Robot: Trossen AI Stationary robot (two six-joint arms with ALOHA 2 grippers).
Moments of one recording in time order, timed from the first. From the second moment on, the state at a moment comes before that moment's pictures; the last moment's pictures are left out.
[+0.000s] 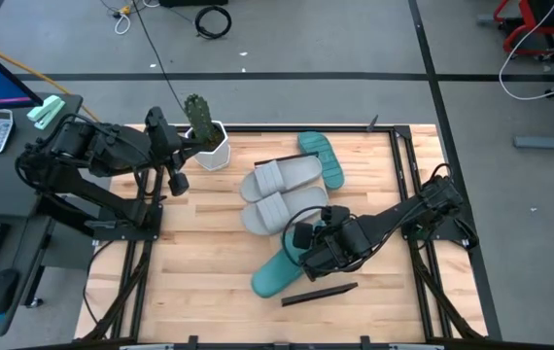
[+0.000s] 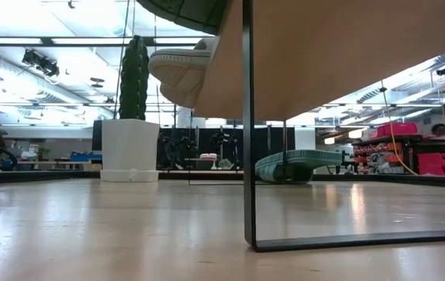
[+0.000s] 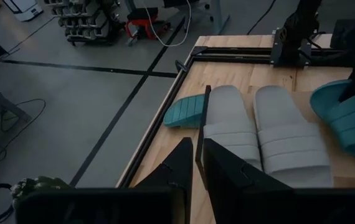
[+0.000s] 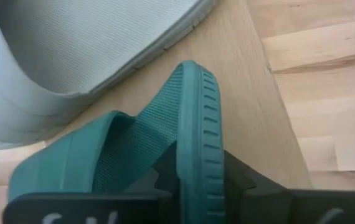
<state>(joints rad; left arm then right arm) -0.17 1.18 1.80 -1.18 -0.64 -0.12 0.46 1.89 1.84 -1.49 0.35 2.20</state>
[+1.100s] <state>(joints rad) -0.17 1.18 1.80 -1.20 -0.64 -0.08 0.50 1.81 1.84 -1.57 0.22 2.18</state>
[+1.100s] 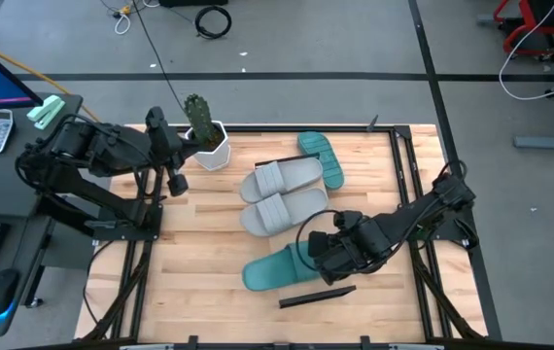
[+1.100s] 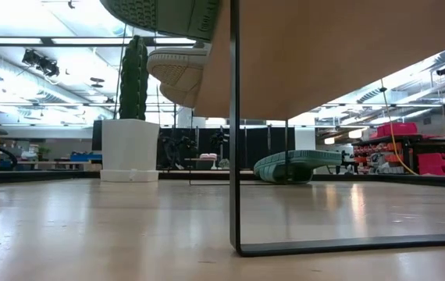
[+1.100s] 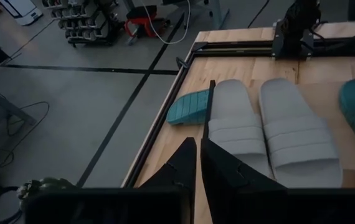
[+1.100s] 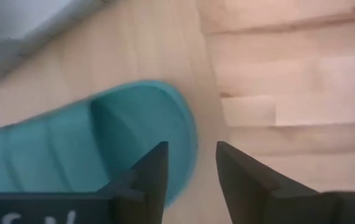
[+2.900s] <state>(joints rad) -0.80 1.16 0.97 -0.72 -0.57 -1.25 0.40 1.64 1.63 -1.57 0.18 1.45</state>
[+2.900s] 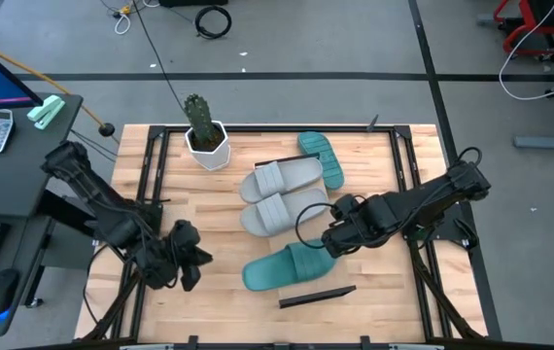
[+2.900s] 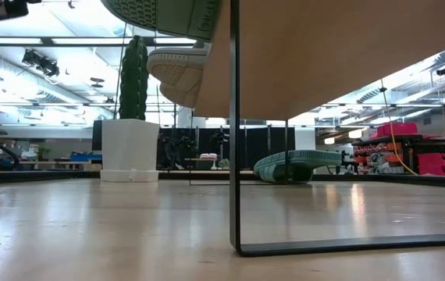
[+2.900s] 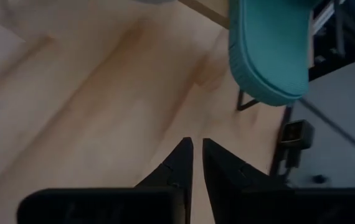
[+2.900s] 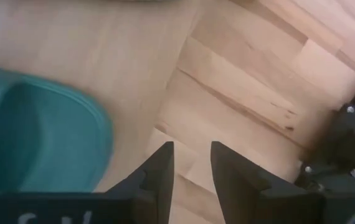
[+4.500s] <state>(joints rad) -0.70 1.39 0.80 -0.03 -0.53 -1.38 0.52 1.55 1.43 -1.57 0.21 1.48</state>
